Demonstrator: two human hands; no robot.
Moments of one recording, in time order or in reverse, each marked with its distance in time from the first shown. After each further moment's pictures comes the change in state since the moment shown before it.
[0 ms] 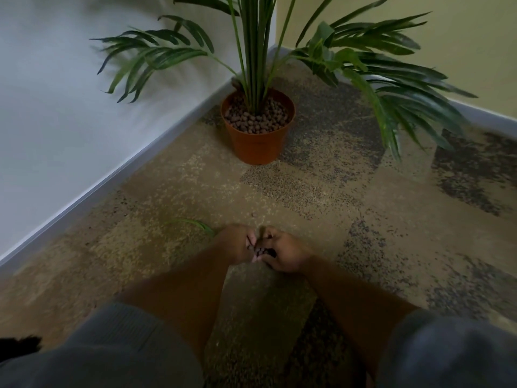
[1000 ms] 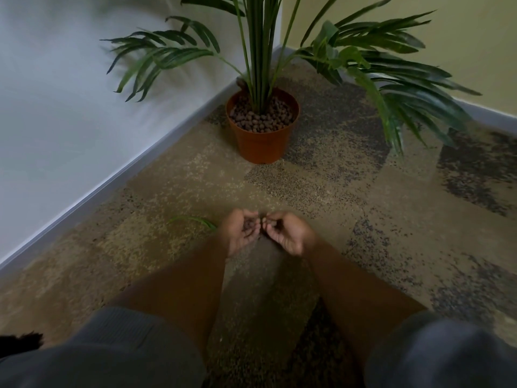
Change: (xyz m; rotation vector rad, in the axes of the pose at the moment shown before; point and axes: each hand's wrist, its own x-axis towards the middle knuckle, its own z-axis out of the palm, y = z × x) left_hand 0.008 0.025 -0.015 -1.492 0.054 -0.509; right_hand 0.030 -0.019 -0.030 1.901 0.255 0.699
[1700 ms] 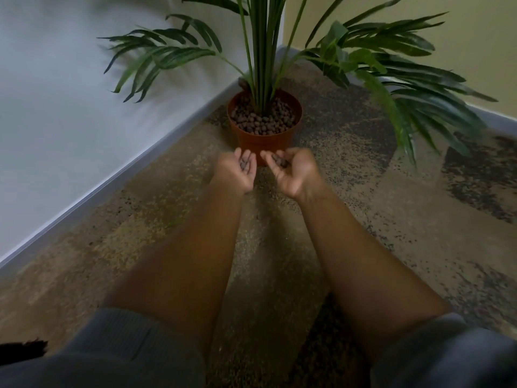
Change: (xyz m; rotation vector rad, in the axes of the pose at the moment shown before) left_hand -0.007 0.117 0.046 -0.658 0.036 0.176; right_hand -0.008 -0.095 0.086 0.230 0.025 -0.283
